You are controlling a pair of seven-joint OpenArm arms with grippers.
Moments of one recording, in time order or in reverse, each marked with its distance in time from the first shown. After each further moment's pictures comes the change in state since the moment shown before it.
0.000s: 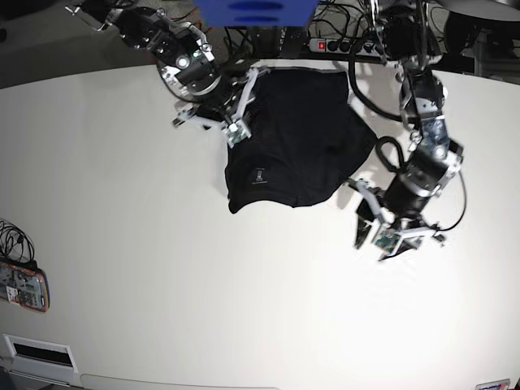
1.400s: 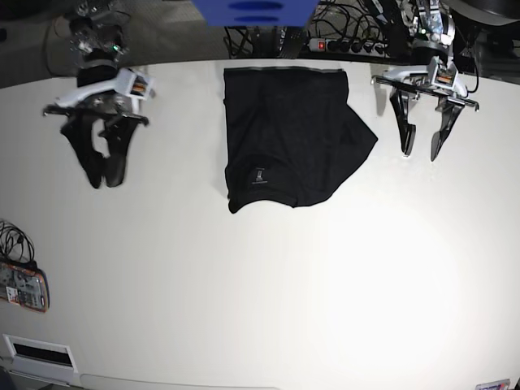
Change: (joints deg) left arm 32.0 0.5 -8.9 -18.8 0.0 16.5 -88.5; right arm -27.4 -0.9 49.2 -1.8 -33.5 -18.0 79.8
